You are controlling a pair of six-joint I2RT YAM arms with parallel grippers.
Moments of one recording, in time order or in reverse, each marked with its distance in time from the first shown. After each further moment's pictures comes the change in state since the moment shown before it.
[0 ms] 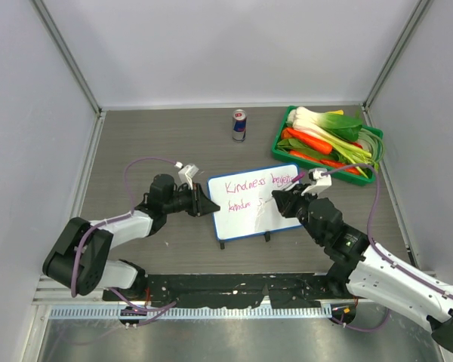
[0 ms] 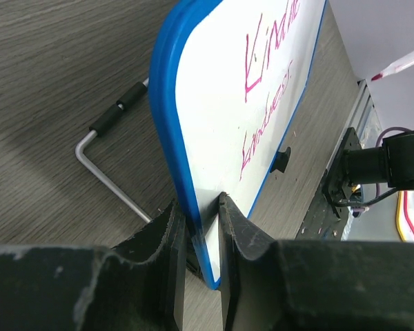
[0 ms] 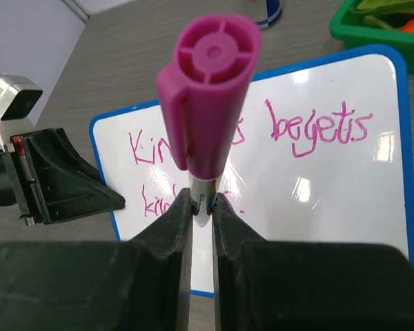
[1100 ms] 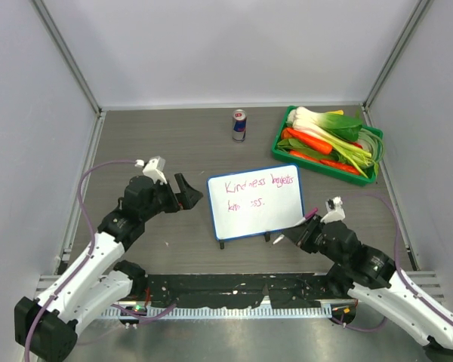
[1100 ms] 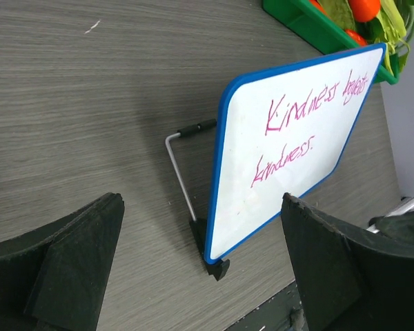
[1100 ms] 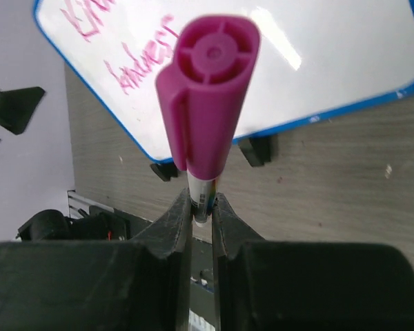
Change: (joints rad) left arm -0.010 -0.583 0.125 -0.689 -0.493 -0.106; right arm -0.001 -0.366 -0.046 -0.621 -0.235 0.537
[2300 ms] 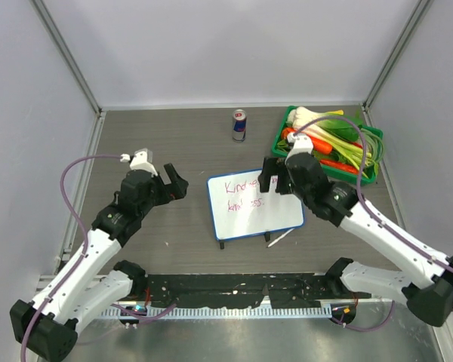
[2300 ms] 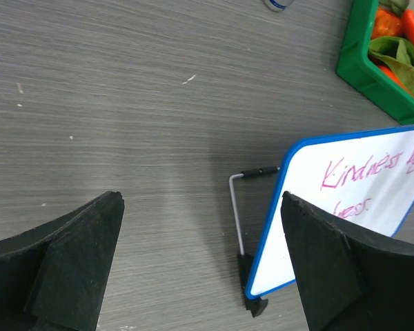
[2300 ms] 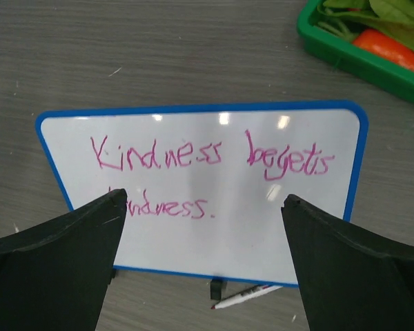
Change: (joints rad) left arm 0.000 0.036 0.150 -0.159 -0.291 0.022; right arm -0.062 0.721 0.553 0.098 0.176 -0.602
